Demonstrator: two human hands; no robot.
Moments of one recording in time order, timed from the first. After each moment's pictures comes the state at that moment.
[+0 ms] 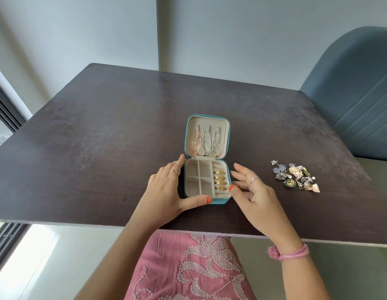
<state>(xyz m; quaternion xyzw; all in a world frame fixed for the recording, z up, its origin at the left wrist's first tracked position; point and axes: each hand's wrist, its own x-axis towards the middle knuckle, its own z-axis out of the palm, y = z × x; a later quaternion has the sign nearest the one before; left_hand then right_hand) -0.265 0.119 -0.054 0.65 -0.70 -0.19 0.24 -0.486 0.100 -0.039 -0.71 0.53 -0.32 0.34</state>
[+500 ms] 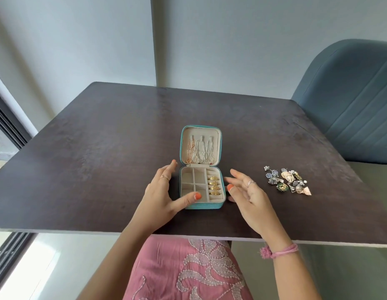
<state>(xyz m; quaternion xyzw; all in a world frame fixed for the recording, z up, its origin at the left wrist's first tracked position) -0.266 0.125 -0.046 0.62 -0.64 -0.27 0.35 -0.493 0.093 -0.051 -0.65 0.52 -0.38 0.41</state>
